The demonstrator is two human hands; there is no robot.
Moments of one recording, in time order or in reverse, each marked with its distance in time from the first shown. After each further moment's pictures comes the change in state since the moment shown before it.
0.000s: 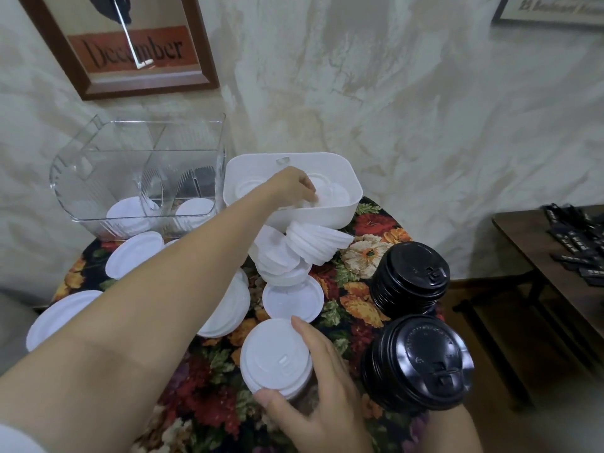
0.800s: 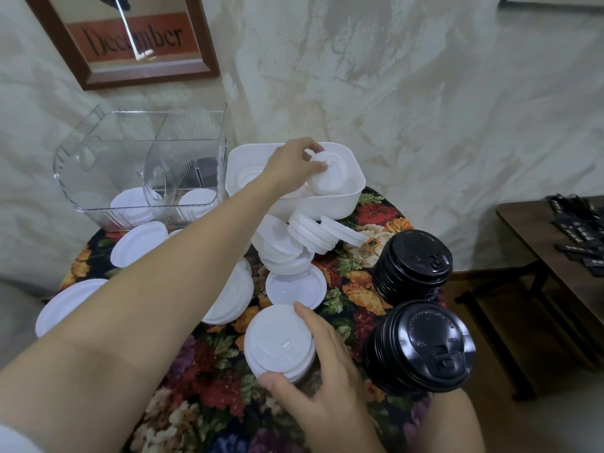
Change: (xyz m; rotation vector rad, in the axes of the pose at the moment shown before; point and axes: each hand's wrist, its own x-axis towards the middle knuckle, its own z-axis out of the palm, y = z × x) left_hand -0.017 0.015 -0.005 -0.037 0.206 0.136; right_hand -0.004 -0.001 -0.002 0.029 -0.007 0.016
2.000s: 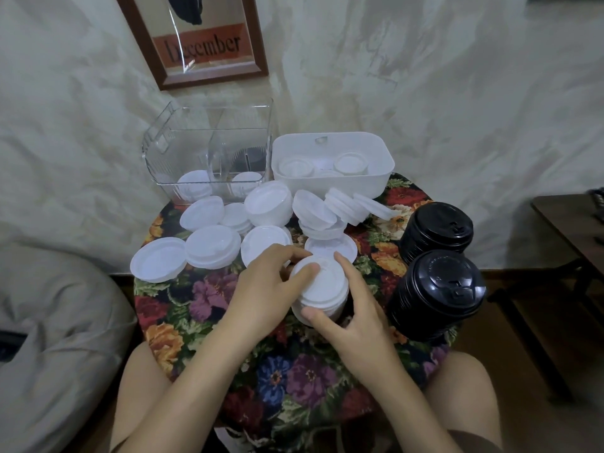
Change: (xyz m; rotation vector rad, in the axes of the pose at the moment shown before) left_hand -0.295 -0.017 -0.005 -0.065 0.109 -0.136; right_hand -0.004 0.004 0.000 0.133 -0.002 -0.005
